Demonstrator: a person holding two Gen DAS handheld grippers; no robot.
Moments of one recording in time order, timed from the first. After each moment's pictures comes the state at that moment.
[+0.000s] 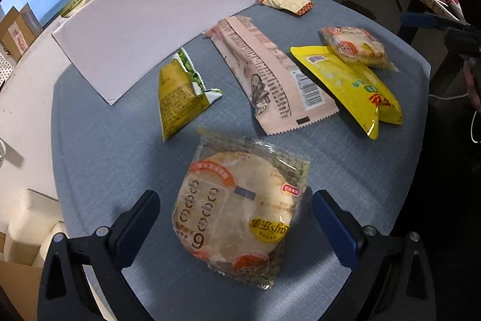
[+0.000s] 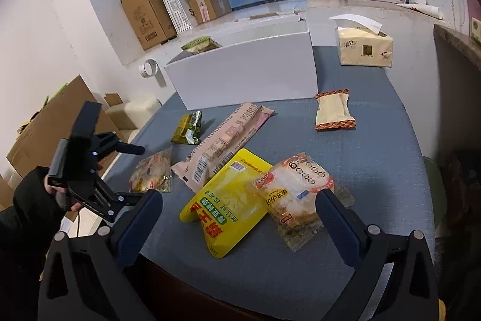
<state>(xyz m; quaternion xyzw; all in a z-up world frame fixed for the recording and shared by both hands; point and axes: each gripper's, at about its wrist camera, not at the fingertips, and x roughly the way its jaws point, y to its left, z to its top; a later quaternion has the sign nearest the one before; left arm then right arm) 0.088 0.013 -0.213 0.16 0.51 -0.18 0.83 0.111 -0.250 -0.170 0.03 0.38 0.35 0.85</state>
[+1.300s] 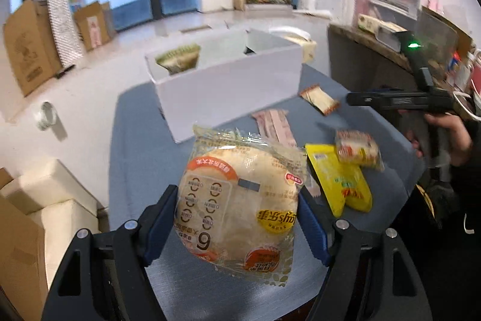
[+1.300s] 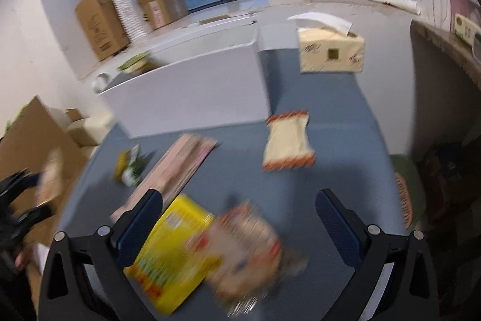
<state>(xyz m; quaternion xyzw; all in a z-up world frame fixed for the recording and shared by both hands) 0.035 0.026 -0.114 0.05 0.38 -0.05 0.92 0.205 -0.244 -0.171 0.02 0.41 0.25 0.88</state>
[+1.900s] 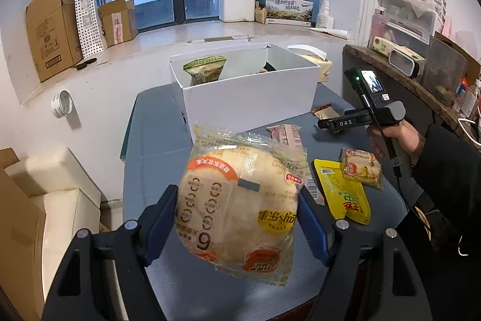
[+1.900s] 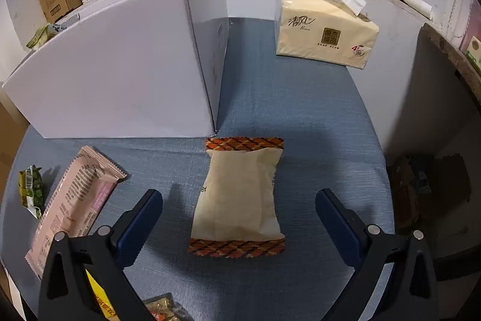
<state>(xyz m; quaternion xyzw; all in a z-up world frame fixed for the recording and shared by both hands) 0.021 0.040 -0.103 0.01 0.37 -0.03 0.93 0.306 -0.211 -0.227 -0.08 0.47 0.18 0.86</state>
